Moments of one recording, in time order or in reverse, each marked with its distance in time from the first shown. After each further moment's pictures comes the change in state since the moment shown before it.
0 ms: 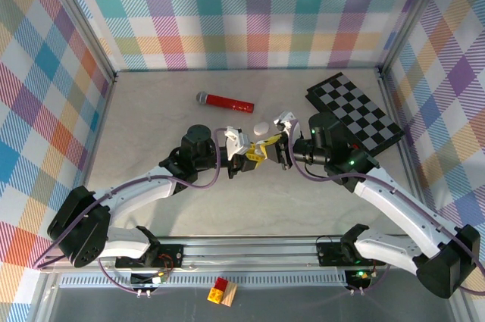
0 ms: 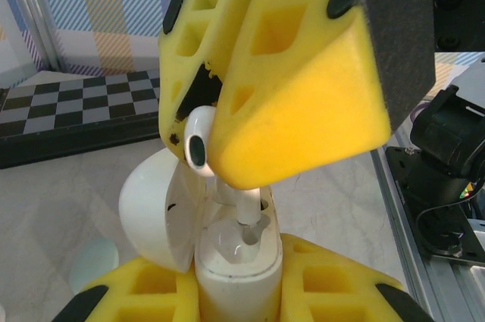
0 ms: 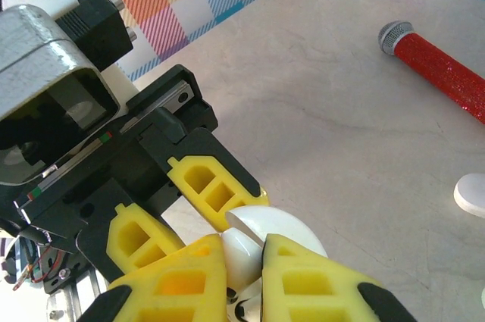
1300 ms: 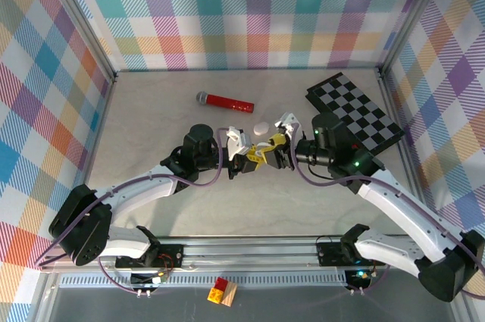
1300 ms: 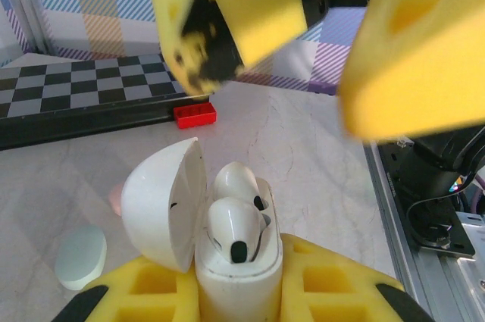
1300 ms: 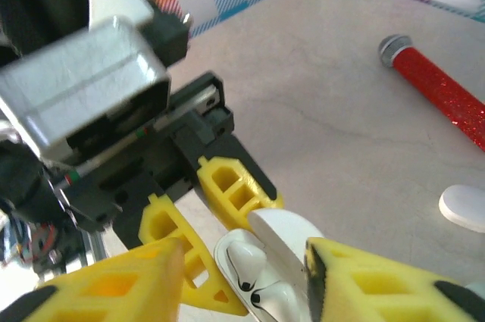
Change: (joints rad) left arm 0.000 0.015 0.012 -0.037 0.014 -0.005; right arm -0.017 -0.048 0.016 -0.045 0.006 -0.053
